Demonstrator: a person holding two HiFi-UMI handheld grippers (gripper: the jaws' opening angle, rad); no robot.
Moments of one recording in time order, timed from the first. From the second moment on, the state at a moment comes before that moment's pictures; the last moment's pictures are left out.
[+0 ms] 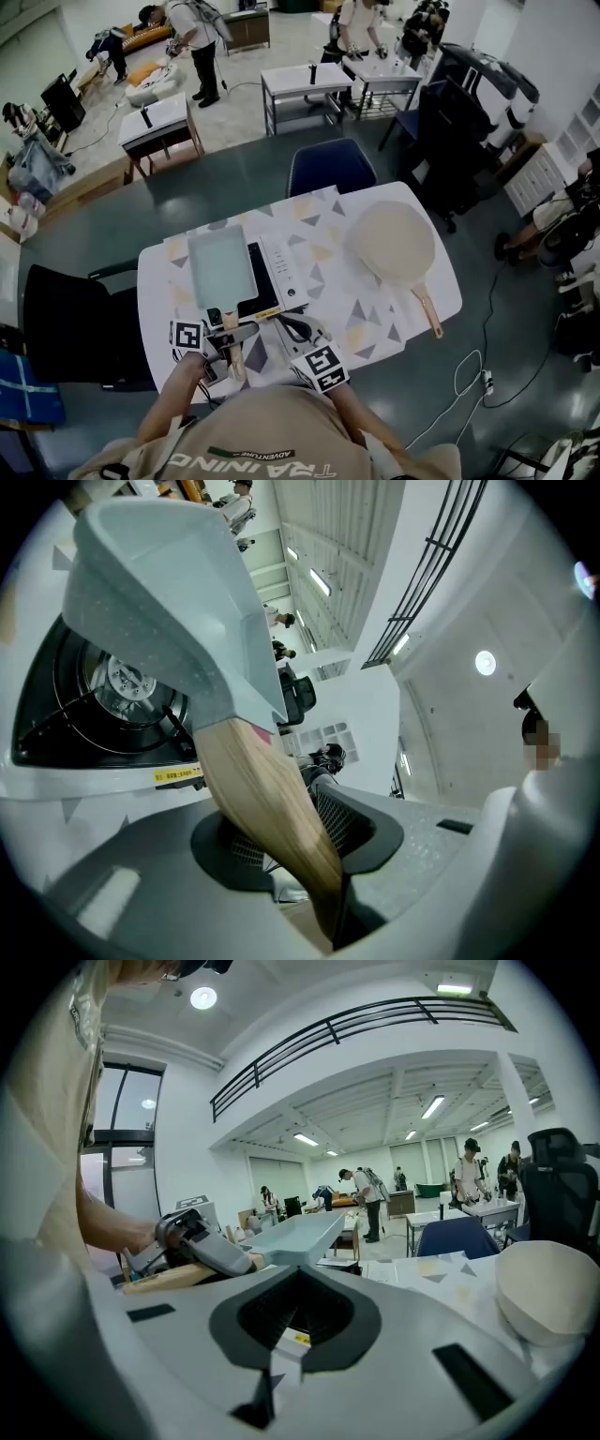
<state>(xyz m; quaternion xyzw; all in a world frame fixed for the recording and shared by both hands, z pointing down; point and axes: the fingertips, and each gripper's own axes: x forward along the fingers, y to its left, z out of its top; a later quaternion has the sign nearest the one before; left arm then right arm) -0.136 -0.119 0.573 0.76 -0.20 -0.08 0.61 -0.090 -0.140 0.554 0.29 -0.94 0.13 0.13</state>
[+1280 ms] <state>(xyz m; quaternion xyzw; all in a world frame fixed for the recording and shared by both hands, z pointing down) -0.137 -0.115 0.551 0.77 -0.20 -0.10 0.60 -0.097 -0.133 0.525 0.27 -0.95 0.08 0.14</state>
